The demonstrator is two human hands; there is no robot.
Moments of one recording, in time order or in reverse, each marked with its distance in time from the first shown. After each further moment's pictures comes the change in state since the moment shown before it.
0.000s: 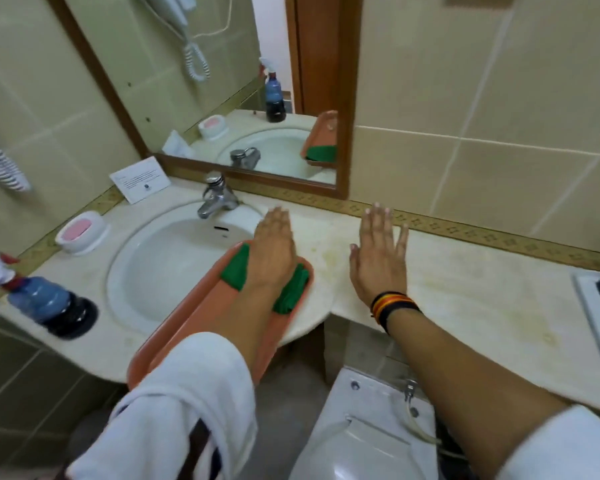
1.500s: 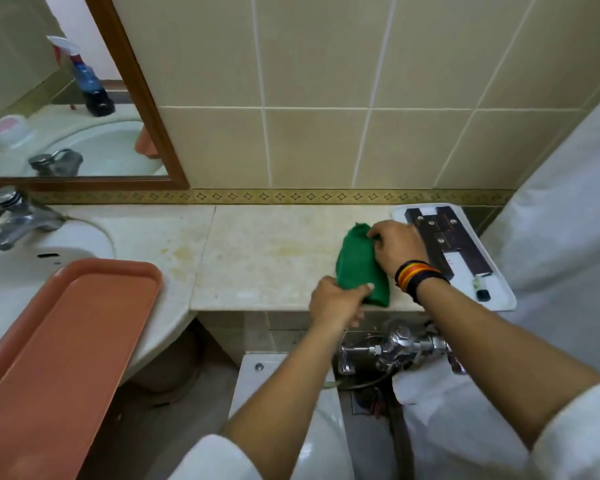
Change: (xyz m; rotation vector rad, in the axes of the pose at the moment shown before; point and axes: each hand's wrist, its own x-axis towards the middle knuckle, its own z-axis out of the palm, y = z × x) left_hand -0.134 0.323 0.065 -1.071 -0.774 -0.384; right_hand -0.090 0.270 -0.082 0.109 -0.110 0.464
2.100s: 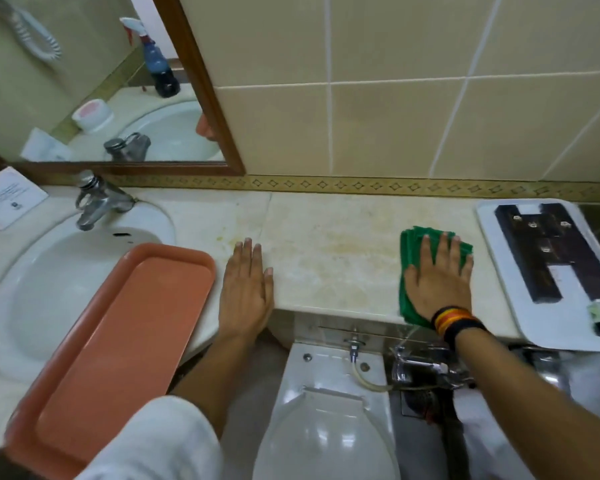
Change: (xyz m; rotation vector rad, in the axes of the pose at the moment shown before) left_hand 0.054 -0.079 -0.212 1.079 0.607 0.444; right_hand -0.007 0.004 0.106 -0.209 -0.162 0.033
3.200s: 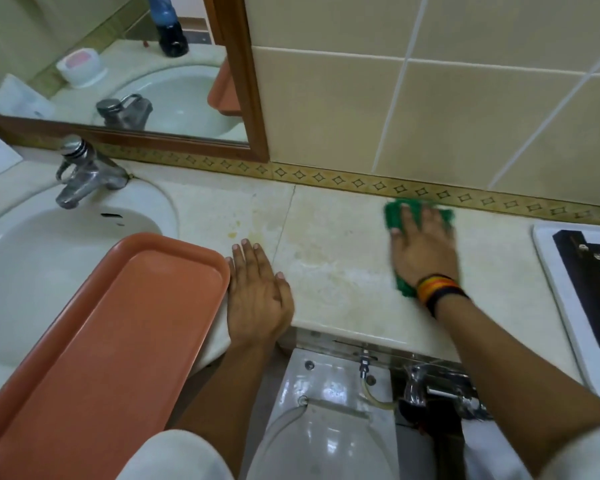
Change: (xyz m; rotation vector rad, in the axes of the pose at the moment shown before) left_hand 0.029 -0.024 0.031 0.032 -0.063 -0.153; right_hand 0.083 -0.108 0.001 0.026 0.058 -0.096
